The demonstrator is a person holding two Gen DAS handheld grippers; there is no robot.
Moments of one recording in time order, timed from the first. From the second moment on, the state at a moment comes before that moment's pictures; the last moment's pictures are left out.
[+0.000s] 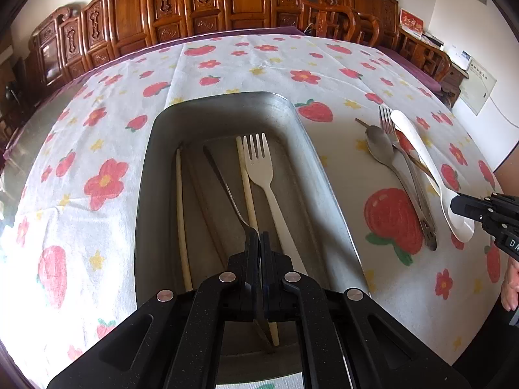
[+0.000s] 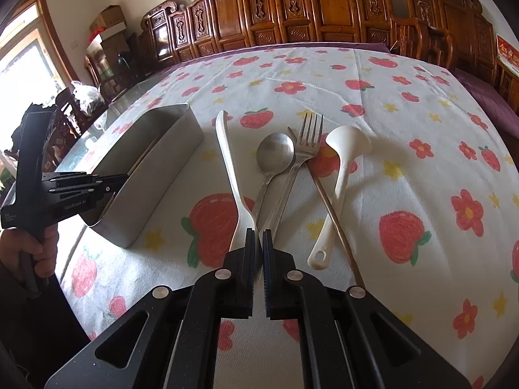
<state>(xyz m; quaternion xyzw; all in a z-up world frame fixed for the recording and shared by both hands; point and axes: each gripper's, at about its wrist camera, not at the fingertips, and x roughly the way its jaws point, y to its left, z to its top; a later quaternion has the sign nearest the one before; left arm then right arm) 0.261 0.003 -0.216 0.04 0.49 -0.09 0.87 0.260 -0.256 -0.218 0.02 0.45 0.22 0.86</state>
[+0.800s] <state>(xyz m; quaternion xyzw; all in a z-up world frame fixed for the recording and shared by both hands) 0.249 0.035 -0.169 0.01 0.42 -0.08 0.90 0.255 -0.228 -0.208 0.00 0.46 0.22 0.86</state>
